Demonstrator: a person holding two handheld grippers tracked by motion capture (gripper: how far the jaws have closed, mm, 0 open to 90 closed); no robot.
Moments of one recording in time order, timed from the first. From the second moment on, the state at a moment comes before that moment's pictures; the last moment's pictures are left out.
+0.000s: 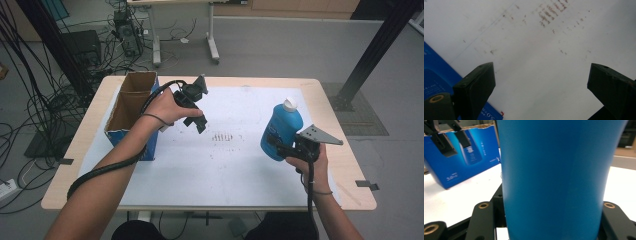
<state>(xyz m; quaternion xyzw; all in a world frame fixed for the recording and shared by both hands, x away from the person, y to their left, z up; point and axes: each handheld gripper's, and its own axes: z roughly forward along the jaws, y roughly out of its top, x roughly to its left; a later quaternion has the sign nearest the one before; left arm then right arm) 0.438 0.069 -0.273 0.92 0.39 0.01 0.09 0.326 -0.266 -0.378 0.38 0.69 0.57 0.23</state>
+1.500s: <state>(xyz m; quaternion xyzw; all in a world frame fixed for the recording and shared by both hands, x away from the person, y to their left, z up) 0.373 0.053 -0.162 0.98 0.17 0.00 0.14 0.338 -0.244 -0.317 0.19 0.76 0.62 0.07</state>
